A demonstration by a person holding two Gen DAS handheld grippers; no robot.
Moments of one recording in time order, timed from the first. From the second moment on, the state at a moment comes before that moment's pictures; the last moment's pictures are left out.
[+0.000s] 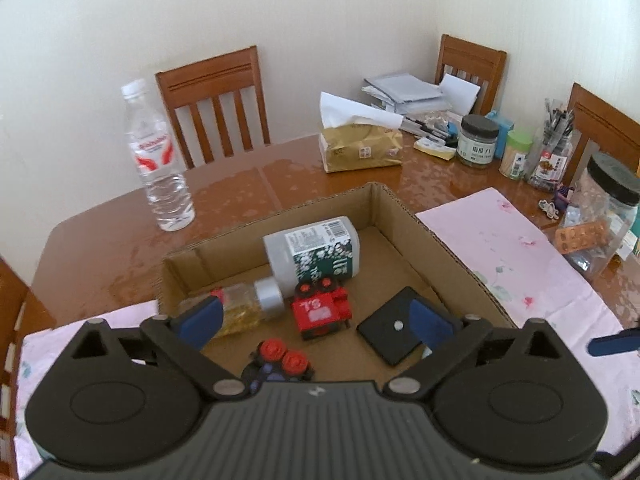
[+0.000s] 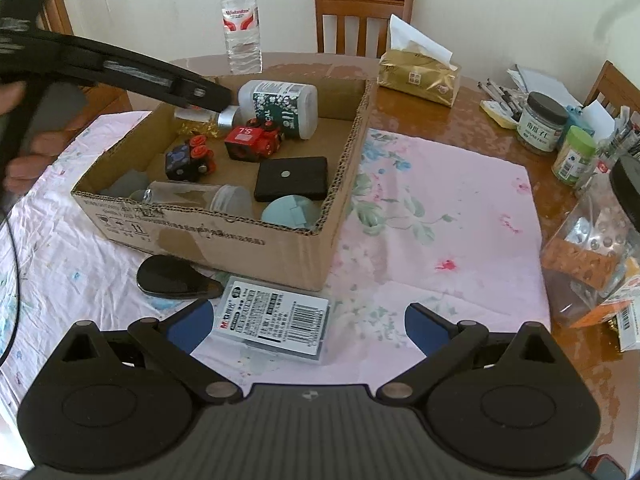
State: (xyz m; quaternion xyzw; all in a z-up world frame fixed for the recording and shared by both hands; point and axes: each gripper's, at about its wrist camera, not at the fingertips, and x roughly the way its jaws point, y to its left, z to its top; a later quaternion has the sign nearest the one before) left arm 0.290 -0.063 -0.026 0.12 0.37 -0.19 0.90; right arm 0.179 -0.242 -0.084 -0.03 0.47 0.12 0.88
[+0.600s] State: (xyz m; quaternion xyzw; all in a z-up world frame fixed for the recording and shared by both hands) left arm 0.189 -0.011 -0.057 0.08 0.41 -0.12 0.90; right arm 0.187 -0.212 -0.134 -0.02 0.50 0.09 0.86
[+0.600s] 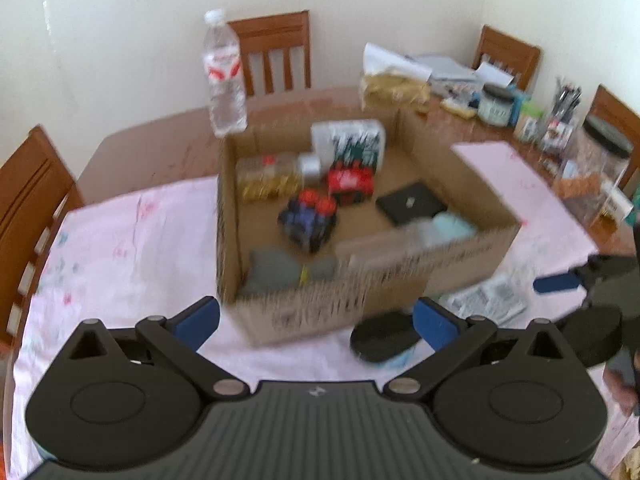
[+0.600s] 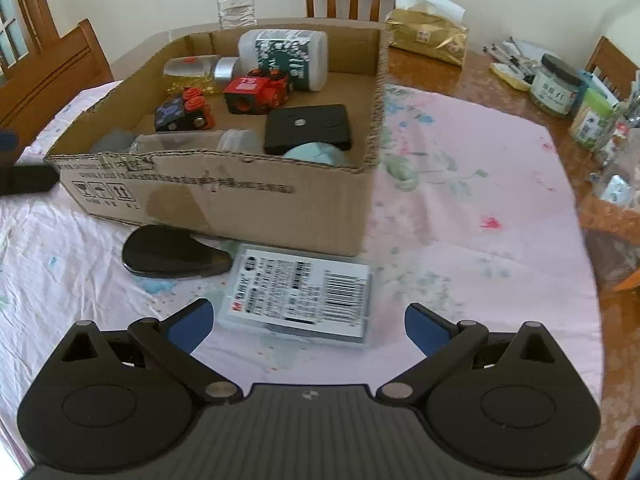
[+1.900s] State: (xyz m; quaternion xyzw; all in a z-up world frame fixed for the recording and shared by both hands) left arm 0.213 -0.086 -0.143 0.00 0.48 -0.04 0.88; right arm 0.180 -0.251 -0.154 -0.08 0.43 0.15 0.89
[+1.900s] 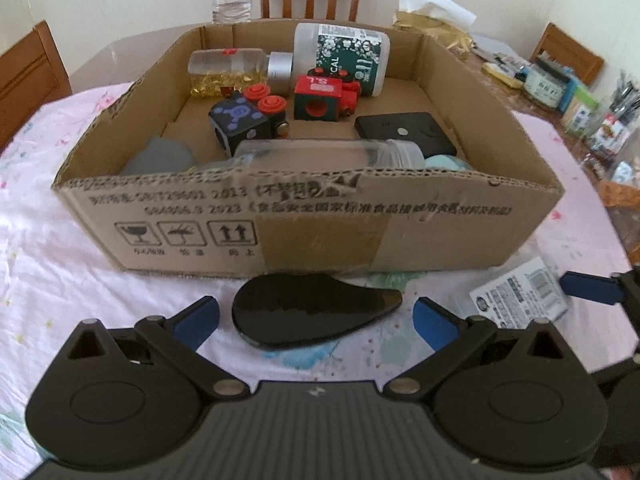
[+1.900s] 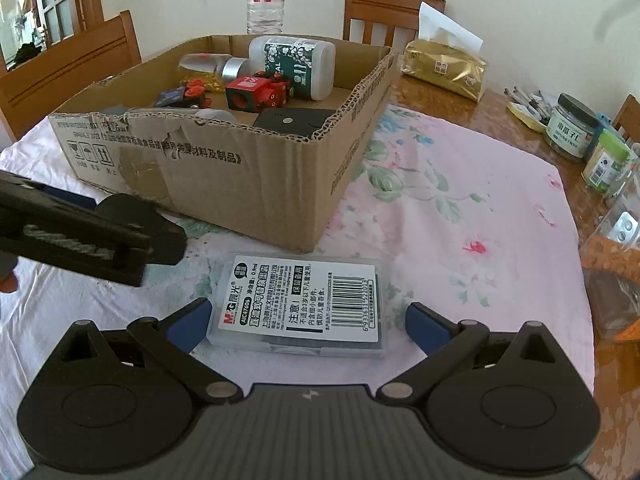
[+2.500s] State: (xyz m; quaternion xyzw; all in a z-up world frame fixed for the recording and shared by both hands) left arm 0.203 -0.058 -0.143 0.02 0.47 -0.04 0.88; right arm 0.181 -0.248 -0.154 -0.08 0.43 0.14 0.89
